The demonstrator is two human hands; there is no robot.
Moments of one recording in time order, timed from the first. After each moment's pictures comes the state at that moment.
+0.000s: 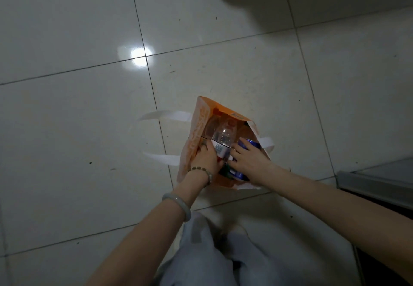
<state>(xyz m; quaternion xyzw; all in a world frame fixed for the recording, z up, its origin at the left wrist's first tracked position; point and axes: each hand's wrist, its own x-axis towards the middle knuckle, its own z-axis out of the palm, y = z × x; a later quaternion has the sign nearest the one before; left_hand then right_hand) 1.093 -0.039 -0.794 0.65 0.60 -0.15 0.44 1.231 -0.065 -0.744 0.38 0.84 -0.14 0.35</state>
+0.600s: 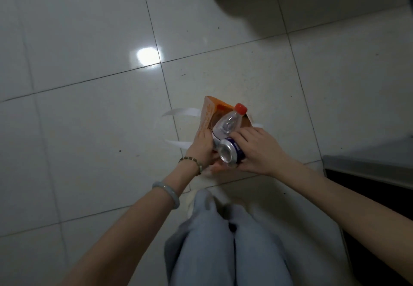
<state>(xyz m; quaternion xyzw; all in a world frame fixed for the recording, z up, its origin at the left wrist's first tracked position) 1.056 -0.037 -0.653 0.69 0.55 -0.03 0.47 1.229 -0.080 -0.590 0.55 0.80 -0.24 0.02</state>
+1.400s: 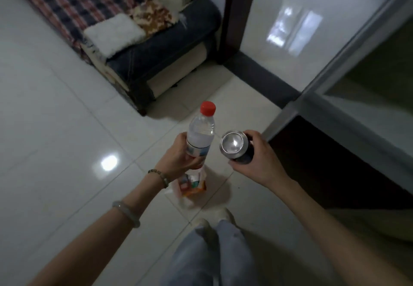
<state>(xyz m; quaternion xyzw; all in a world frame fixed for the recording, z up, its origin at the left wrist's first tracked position) 1.088 -0.071 -0.096 0.85 0.26 0.03 0.45 1.224 -0.258 -0.055 0.84 0.36 -0.19 -0.36</state>
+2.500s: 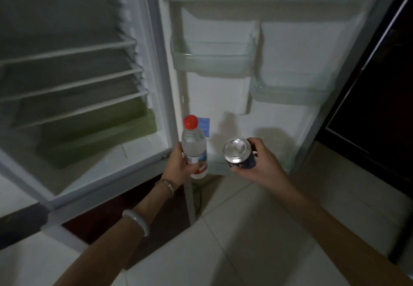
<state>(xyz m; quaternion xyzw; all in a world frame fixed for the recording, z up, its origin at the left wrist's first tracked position) 1.289 -0.572 0.029 0.76 -0.31 -0.11 0.56 1.117 -0.730 0.094 0.86 -0.19 0.23 -0.42</state>
